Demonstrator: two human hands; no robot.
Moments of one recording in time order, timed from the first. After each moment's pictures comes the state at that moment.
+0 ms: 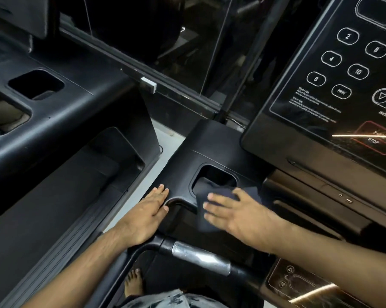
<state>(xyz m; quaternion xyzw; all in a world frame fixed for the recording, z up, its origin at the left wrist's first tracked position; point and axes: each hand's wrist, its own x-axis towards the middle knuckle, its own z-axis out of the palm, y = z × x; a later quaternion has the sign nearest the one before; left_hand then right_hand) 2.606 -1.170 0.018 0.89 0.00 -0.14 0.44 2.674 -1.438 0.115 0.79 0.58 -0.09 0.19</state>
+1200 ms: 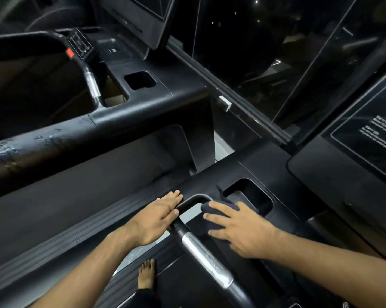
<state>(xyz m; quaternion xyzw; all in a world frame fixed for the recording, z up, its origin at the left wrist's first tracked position) 2.542 -1.198 0.019 0.90 0.15 -0.06 0.41 2.713 -1.401 0.051 0.65 0.72 -0.06 0.23</state>
